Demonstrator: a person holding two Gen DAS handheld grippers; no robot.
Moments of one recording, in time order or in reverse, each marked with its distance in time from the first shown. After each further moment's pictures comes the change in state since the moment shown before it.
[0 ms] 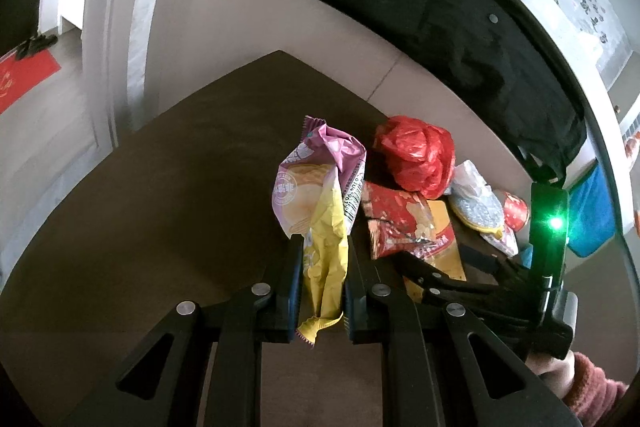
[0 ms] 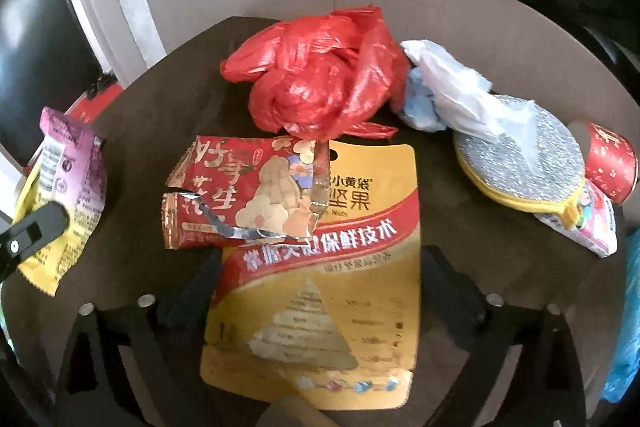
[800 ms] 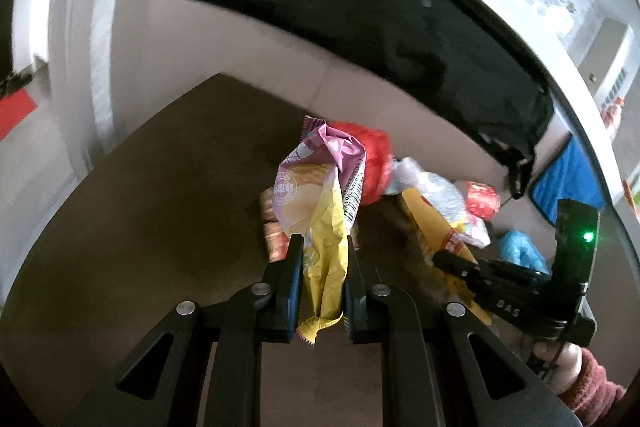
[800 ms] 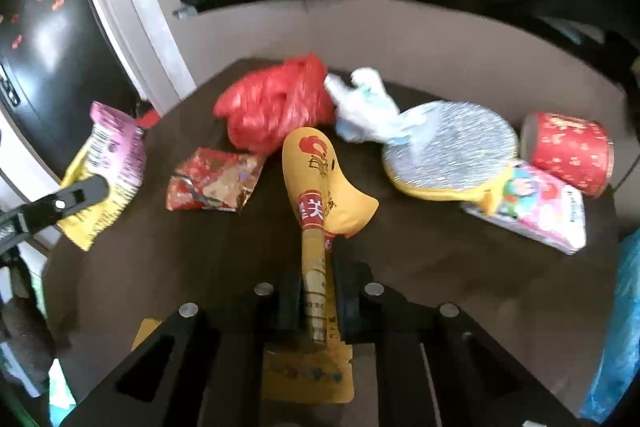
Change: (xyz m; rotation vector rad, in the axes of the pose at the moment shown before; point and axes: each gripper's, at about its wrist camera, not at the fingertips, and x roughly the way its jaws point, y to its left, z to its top) left arm -0.009 -0.071 0.010 0.137 -0.020 -0.053; right arm -0.055 -0.082 -0.022 0.024 -0.111 0.187
